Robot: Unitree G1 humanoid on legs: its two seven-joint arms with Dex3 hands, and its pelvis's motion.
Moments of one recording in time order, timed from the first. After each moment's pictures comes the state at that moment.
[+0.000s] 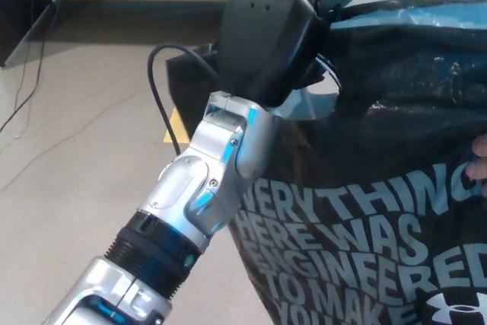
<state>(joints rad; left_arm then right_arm) -0.94 0.11 -0.37 0.42 0.87 -0.12 0.56 -0.38 -0.44 -0.51 1.33 0.26 0.19 0.02</state>
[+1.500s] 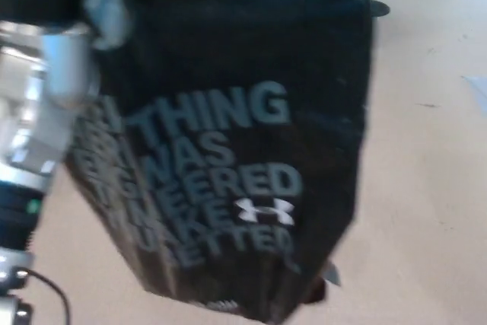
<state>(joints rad) -0.92 0.51 0.00 0.31 0.72 -0.32 0.71 -0.45 -0.45 -0.49 1.33 0.24 0.18 0.03</state>
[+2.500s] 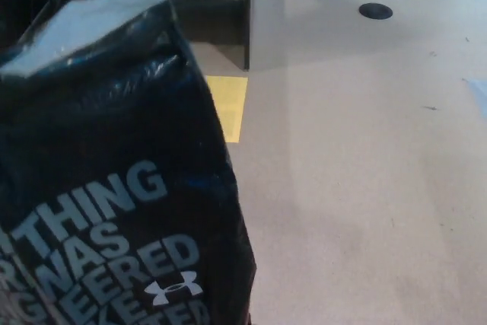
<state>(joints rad) -0.49 0.65 0.19 0.42 0.61 -0.60 0.77 -0.53 -0.46 -0.49 1.33 0.24 0.18 0.03</state>
